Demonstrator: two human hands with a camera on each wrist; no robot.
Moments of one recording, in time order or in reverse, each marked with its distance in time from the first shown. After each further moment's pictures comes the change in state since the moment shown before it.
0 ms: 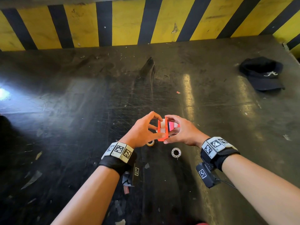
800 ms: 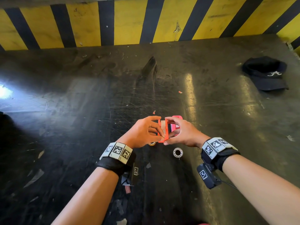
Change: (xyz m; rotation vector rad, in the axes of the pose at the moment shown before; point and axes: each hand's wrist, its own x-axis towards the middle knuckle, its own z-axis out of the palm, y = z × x) left_hand -0.009 0.002 -0.007 0.068 -0.041 0.002; right_hand -0.002 -0.003 0.004 -0.004 -0.070 0.007
